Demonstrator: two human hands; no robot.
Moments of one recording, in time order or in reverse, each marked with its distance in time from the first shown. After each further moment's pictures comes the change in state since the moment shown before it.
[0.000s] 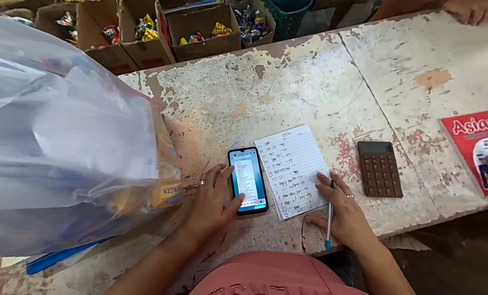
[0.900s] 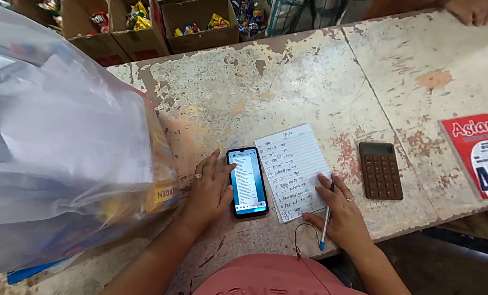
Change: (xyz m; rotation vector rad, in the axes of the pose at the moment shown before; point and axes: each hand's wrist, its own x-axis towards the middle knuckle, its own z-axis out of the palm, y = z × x) left_hand 0.017 -0.026 0.014 0.026 0.037 0.062; right_hand 0.001 -0.003 0.009 -0.136 0.053 -0.026
